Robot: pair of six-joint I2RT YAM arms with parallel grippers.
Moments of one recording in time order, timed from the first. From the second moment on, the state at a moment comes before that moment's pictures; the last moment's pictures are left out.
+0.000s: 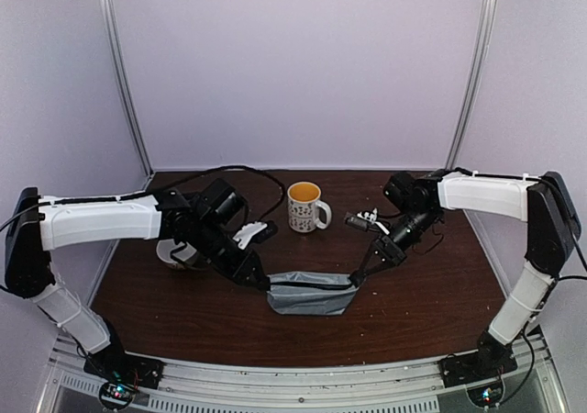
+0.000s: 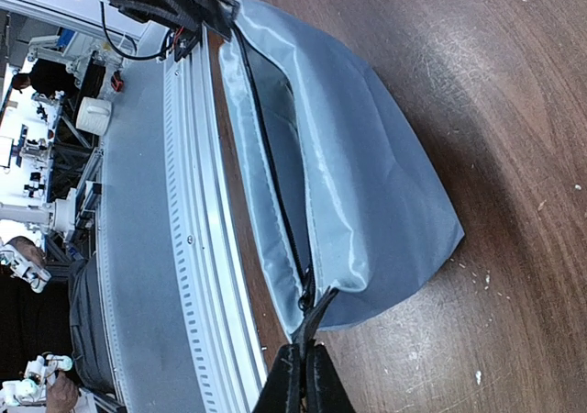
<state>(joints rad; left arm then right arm) -0.87 1.54 1.11 -0.65 0.44 -0.30 0.51 1.69 1.20 -0.96 -0.89 -0.48</state>
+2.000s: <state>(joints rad) -0.98 2.03 1.43 -0.19 0.68 -0.70 0.50 1.64 1.14 -0.82 -0.89 -0.37</state>
